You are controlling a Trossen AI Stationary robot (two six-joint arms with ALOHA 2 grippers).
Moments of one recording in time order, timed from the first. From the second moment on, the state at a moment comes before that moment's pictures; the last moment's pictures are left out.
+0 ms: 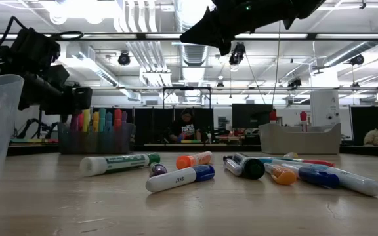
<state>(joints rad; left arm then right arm) 0.54 0.79 0.01 0.52 -0.85 -0.29 -0.07 1.52 0.99 0.30 0.08 0.03</state>
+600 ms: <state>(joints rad) 0.54 0.80 0.01 0.52 -0.83 -0.29 -0.07 1.52 0.99 0.30 0.08 0.03</state>
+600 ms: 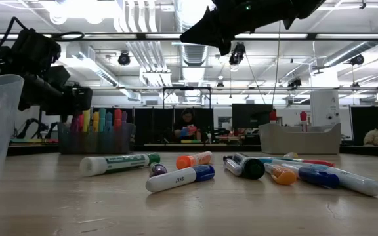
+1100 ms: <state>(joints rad) 0.54 0.80 0.01 0.52 -0.83 -0.28 -0.07 1.52 0.99 0.30 0.08 0.05</state>
